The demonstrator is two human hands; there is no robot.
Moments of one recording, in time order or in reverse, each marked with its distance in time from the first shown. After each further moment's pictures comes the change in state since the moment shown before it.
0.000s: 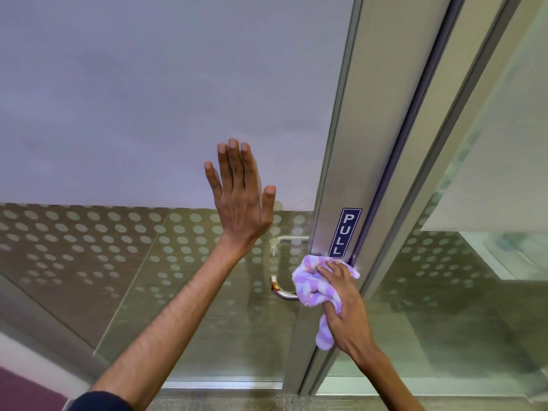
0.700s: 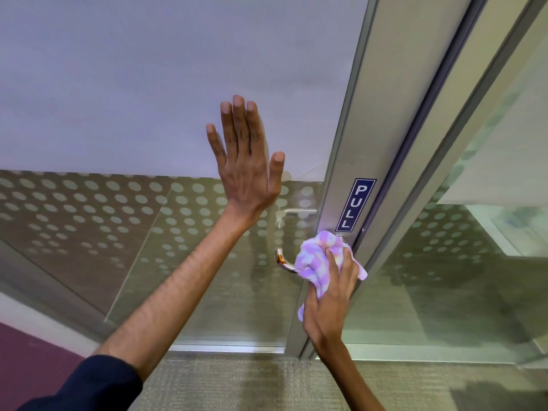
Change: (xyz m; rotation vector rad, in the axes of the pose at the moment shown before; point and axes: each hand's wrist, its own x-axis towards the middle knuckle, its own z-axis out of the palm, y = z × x) left_hand 0.000 0.000 0.000 -0.013 -0.012 -0.015; right_hand -0.023 -0.018 0.068 -0.057 0.364 0.221
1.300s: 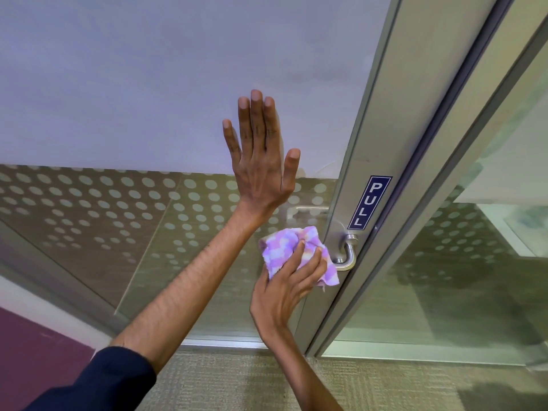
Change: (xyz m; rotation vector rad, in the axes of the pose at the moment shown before) left_hand 0.000 -0.001 -0.001 0.000 -0.027 0.010; right_hand -0.027 -0.065 0.085 -0.318 -0.083 0.211
